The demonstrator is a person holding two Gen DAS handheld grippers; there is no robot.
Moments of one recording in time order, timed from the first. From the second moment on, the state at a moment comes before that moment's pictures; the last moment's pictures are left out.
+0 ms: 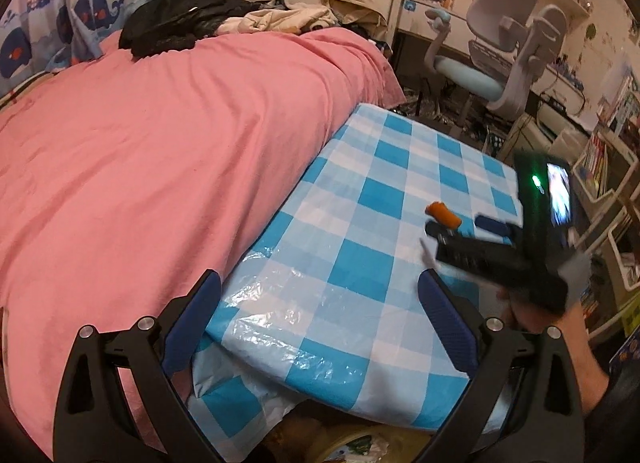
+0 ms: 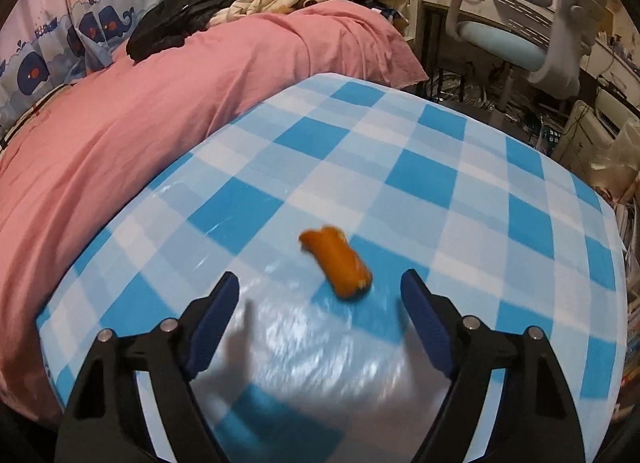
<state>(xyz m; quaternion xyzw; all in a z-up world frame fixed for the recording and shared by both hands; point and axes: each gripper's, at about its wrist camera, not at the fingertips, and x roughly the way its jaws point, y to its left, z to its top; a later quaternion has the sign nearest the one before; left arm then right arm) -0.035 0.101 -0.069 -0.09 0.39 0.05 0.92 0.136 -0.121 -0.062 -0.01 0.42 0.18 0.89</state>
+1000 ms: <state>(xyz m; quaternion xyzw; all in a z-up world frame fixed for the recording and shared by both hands) -0.036 0.096 -0.073 -0.08 0.41 0.03 0.91 0.143 -0.122 -0.057 0.04 0.45 0.24 0.86</state>
